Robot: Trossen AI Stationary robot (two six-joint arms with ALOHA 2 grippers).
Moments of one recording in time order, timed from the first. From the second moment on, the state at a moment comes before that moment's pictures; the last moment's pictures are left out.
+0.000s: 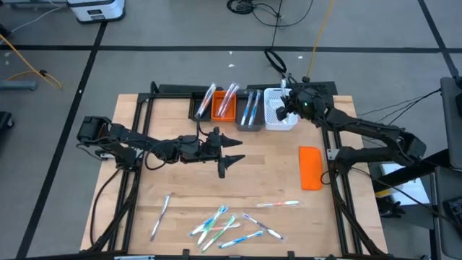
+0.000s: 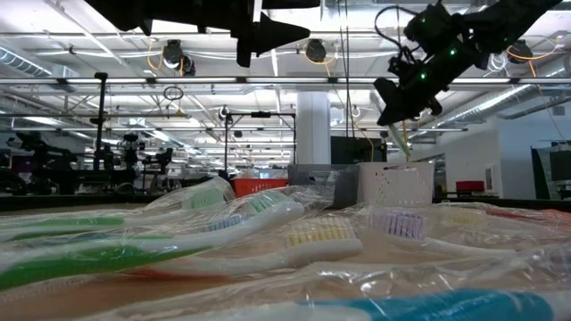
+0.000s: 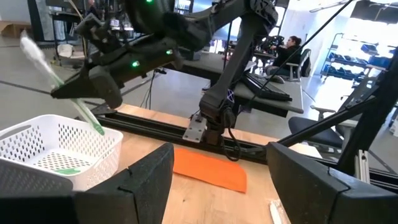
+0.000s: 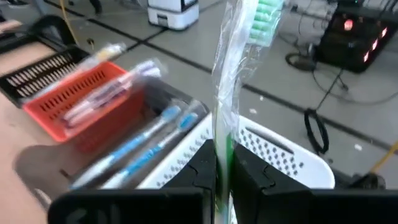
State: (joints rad) left arm -0.10 1.54 0.84 0.70 -0.21 -0.17; right arm -0.64 1.12 0.65 0.02 0.26 0.14
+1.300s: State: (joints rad) left arm -0.10 1.54 0.84 0.68 -0.23 -0.17; right arm -0.81 1.41 0.65 0.02 0.07 0.09
